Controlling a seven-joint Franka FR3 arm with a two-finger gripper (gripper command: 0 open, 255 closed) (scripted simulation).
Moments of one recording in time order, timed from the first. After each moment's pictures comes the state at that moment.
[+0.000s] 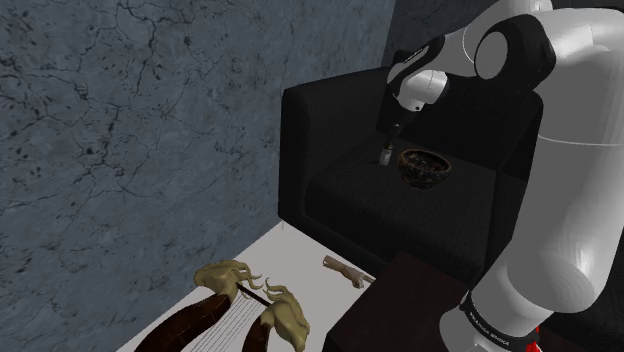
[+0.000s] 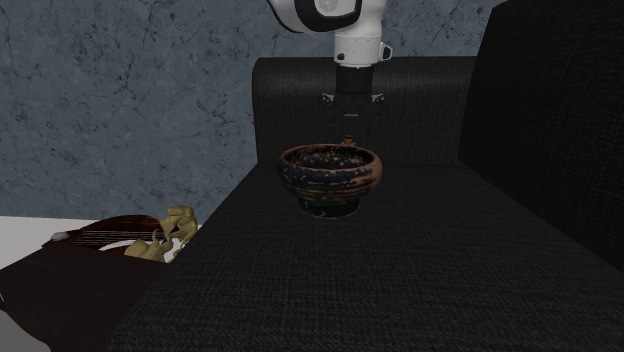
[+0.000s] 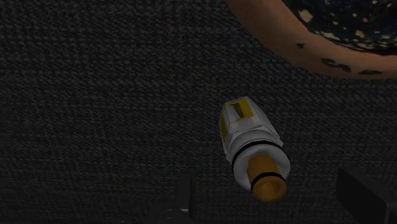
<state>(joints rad) -0.08 0.32 -0.66 -1.91 0.44 2.23 -1.18</state>
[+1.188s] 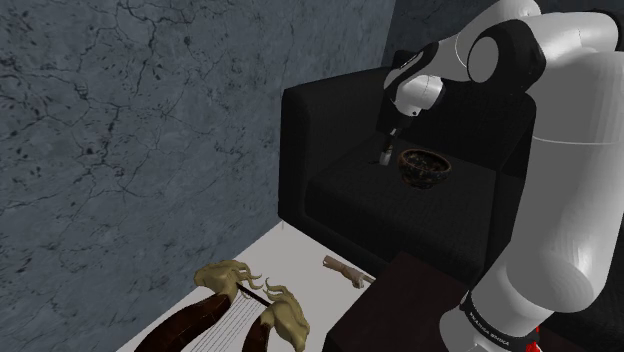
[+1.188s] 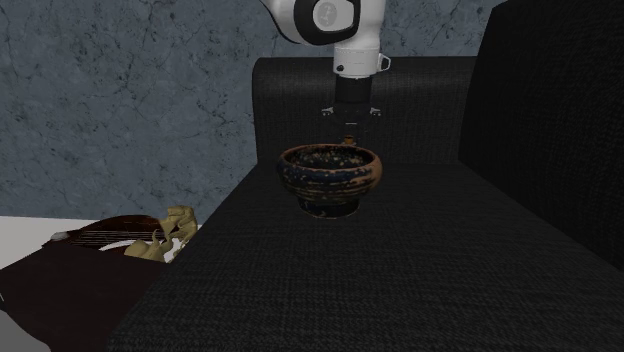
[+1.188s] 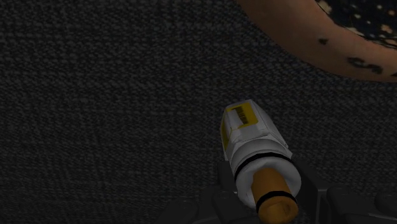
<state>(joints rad) -0.09 0.35 -0.64 -1.92 0.47 2.26 -1.20</state>
